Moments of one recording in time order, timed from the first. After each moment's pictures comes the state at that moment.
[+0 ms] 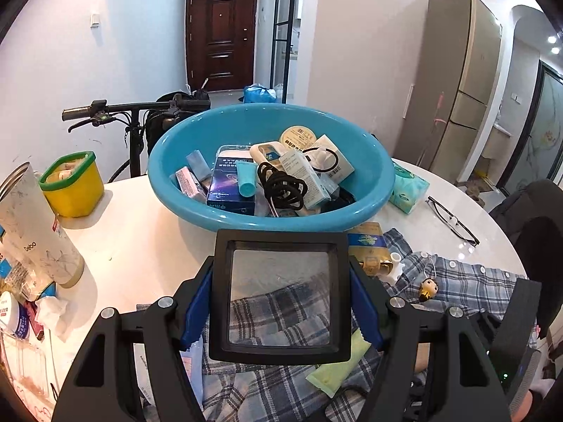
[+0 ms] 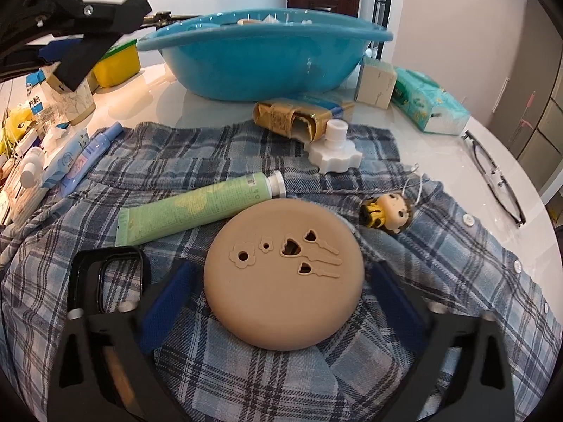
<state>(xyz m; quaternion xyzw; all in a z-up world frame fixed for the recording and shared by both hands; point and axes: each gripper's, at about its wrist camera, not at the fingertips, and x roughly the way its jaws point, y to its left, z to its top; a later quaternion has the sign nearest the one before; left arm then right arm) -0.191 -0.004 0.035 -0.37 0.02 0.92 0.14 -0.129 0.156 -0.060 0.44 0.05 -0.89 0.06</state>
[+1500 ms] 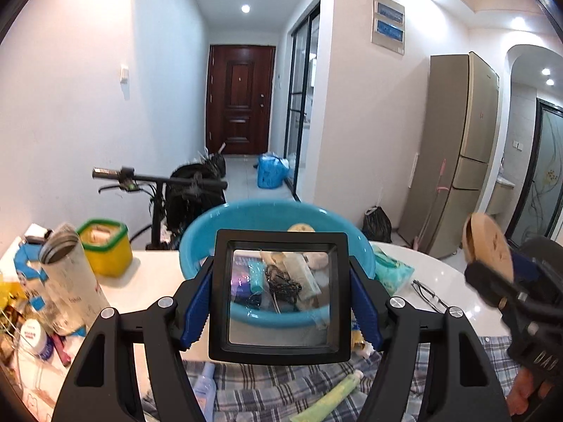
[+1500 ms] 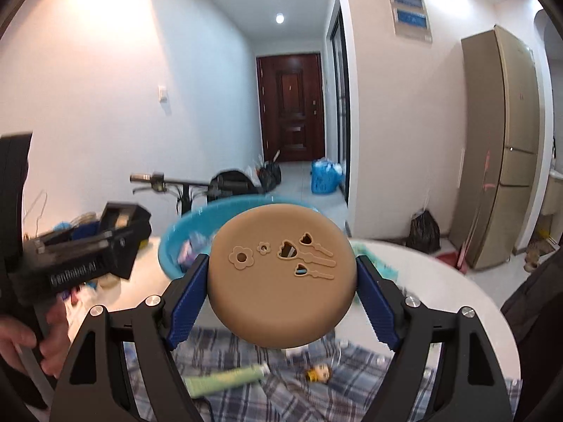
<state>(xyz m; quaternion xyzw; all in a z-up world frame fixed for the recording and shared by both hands) -0.156 -0.006 0.135 -0.23 -0.01 0.97 0.10 -0.108 0.176 0.134 0.19 -0.03 -0.98 0.02</state>
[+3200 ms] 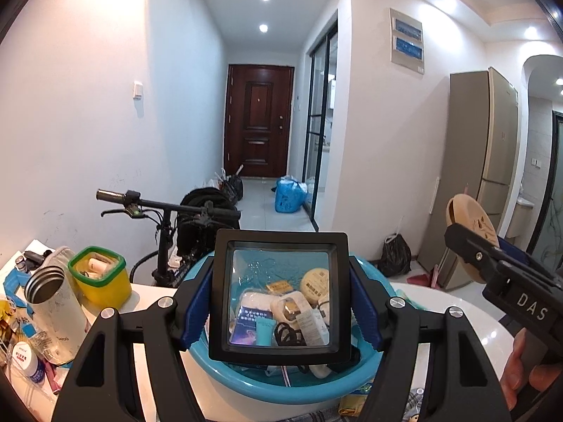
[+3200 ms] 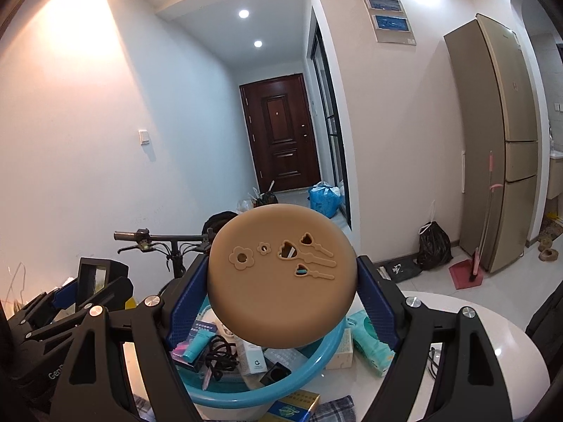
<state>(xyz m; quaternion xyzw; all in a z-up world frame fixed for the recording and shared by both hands) -0.234 0.005 0.138 -0.19 -0.02 0.98 0.06 -0.218 0.196 0.155 0.15 -0.08 -0.99 0.01</state>
